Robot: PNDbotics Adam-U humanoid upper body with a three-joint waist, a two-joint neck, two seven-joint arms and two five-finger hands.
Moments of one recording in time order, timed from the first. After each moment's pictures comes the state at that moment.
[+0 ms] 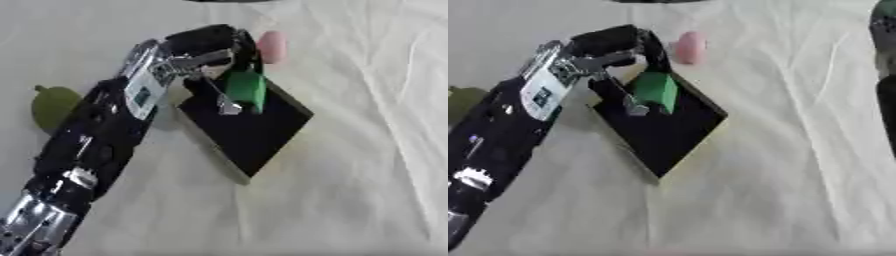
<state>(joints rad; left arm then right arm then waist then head) -1.16 -0.04 -0.30 -0.88 -0.84 -0.71 -0.39 -0.58 -0.69 -0.09 -1.94 -0.49 -0.17 -0.01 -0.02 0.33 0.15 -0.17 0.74</state>
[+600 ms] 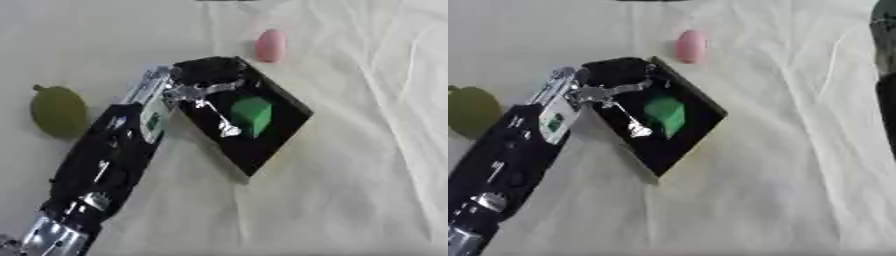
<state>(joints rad) -1.11 -0.07 -0.30 -0.90 -1.06 -0.71 -0.40 -0.58 -0.69 -0.10 -1.95 -0.49 -0.17 -0.02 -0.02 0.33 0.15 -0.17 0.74</state>
